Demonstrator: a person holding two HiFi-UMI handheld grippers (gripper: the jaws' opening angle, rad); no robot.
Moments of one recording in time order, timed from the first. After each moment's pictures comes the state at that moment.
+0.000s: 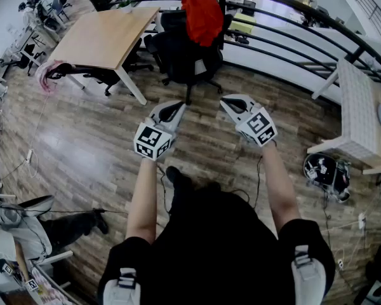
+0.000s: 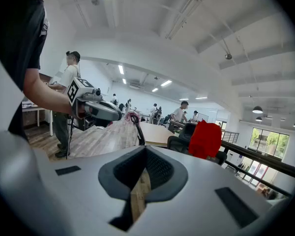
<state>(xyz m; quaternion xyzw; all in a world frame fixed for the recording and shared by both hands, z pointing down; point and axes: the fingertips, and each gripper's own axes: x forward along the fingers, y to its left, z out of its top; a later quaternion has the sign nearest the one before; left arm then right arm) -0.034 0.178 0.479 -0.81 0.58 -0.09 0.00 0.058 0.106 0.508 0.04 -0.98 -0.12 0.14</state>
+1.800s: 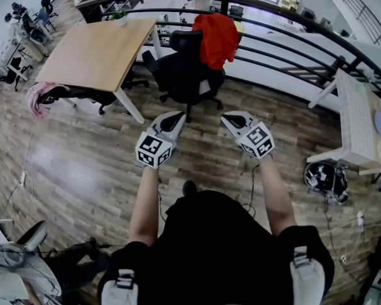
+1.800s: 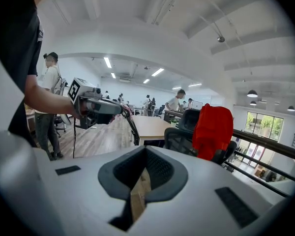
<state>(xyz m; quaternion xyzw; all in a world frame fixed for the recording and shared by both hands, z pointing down) -0.208 0.105 0.502 -0.83 0.55 -0.05 -0.04 -0.094 0.044 0.553 0.09 -0.98 -0.05 0.19</state>
